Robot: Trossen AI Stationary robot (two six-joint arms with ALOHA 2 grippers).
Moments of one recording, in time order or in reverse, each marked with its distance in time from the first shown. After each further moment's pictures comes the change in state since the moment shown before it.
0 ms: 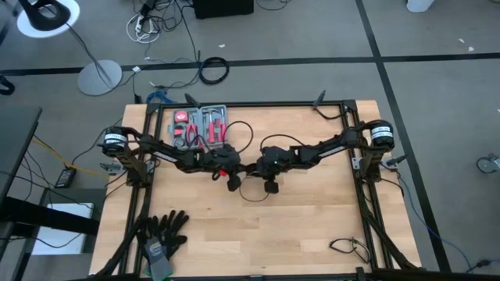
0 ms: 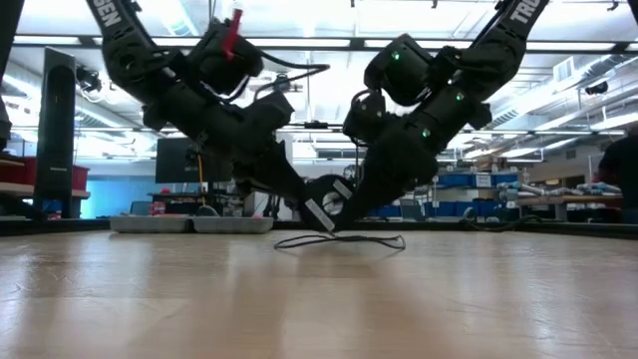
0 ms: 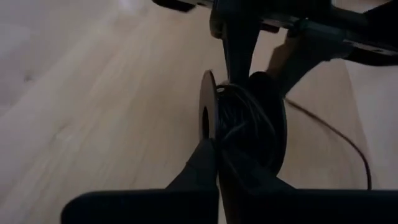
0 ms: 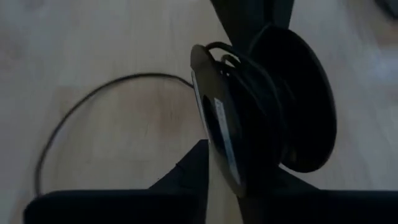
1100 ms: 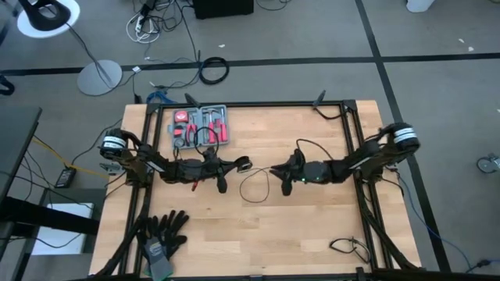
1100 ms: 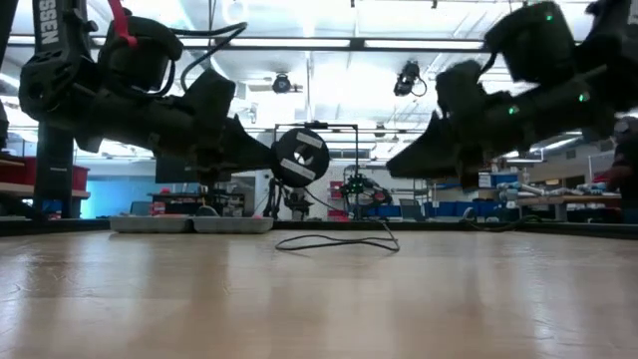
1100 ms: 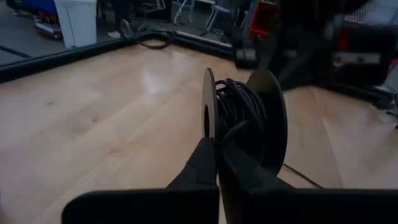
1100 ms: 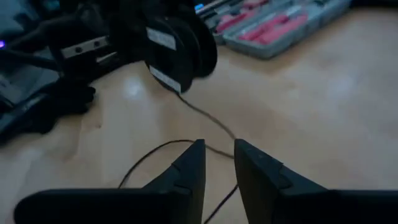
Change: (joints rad) left arm -0.126 -0.003 -0.336 0.718 -0.323 -0.044; right arm 0.216 -0.228 -0.503 0.711 0.486 0.513
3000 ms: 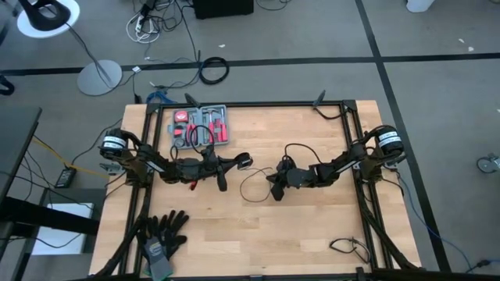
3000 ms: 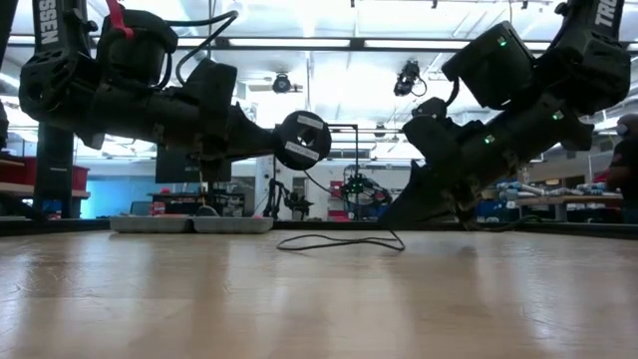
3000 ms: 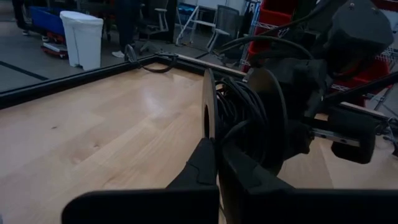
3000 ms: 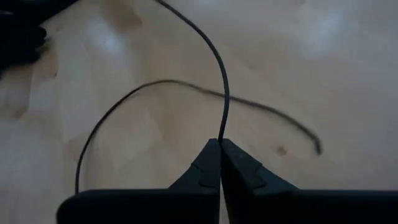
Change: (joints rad) left arm 0.001 0.000 0.000 0.091 -0.030 0.024; right arm 0.009 0.170 0.161 -0.269 -0.050 0.167
